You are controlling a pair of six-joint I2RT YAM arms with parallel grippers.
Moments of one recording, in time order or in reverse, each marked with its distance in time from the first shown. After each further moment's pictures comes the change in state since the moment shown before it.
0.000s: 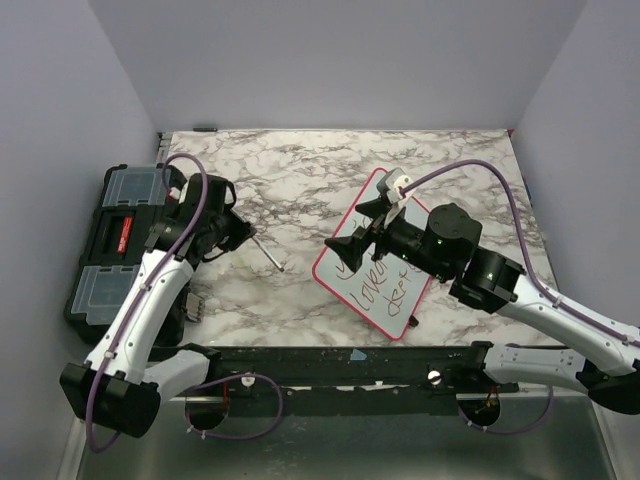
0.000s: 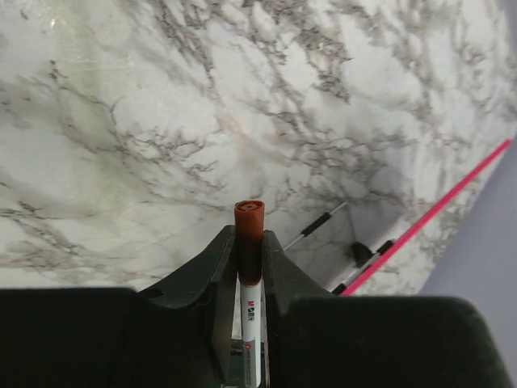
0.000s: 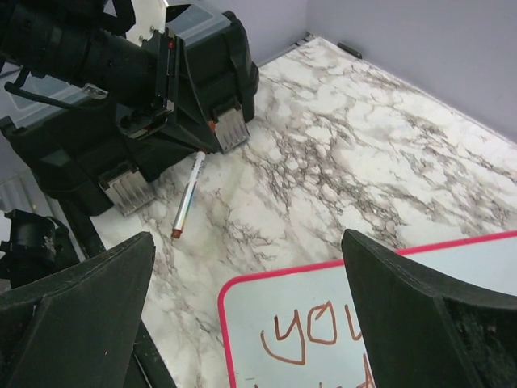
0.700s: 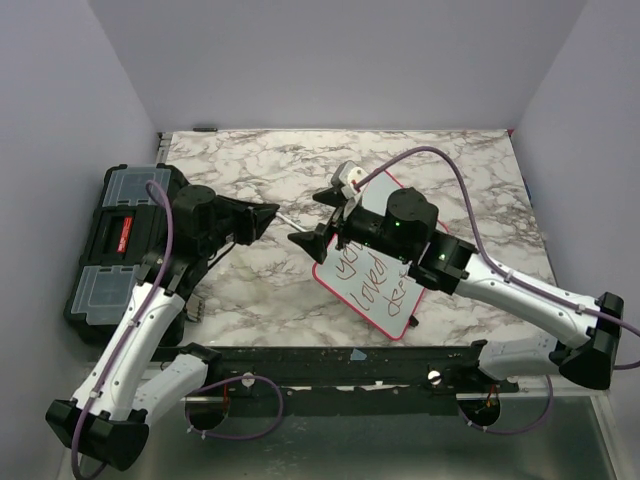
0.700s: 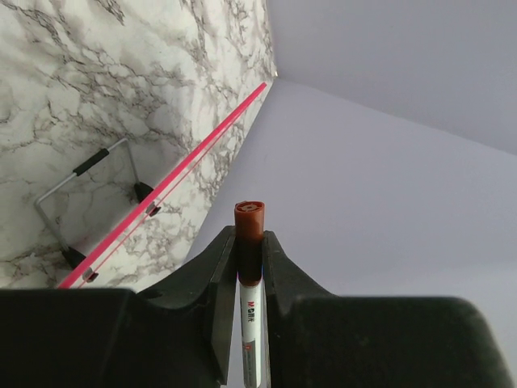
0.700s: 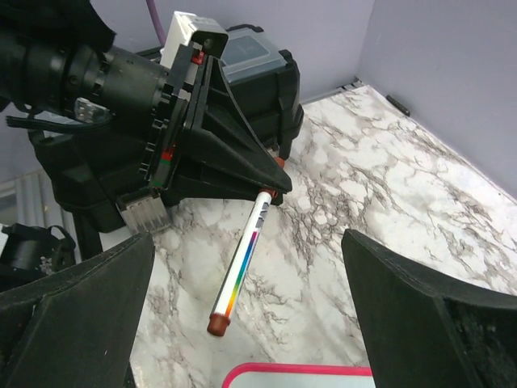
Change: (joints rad) left arm -0.063 -0.170 -0.135 0.344 0.204 -0.523; right arm 0.000 0.257 0.087 0.207 -0.161 -0.102
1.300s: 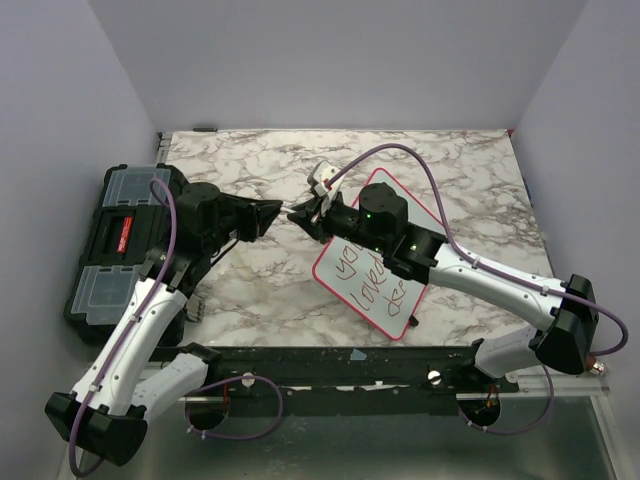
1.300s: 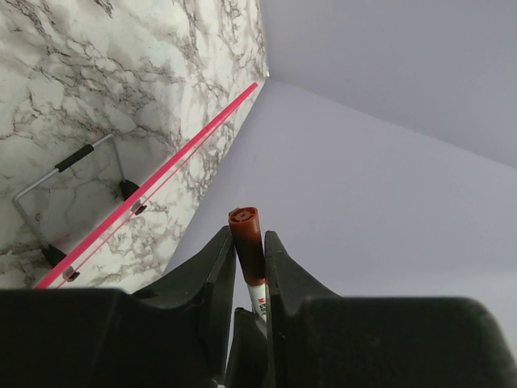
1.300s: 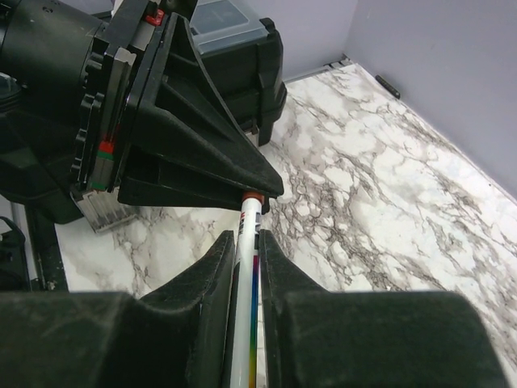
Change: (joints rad) left arm -0.024 0.026 0.016 0.009 -0.015 -0.048; right arm -0.024 0.125 0.027 0.046 0.004 -0.047
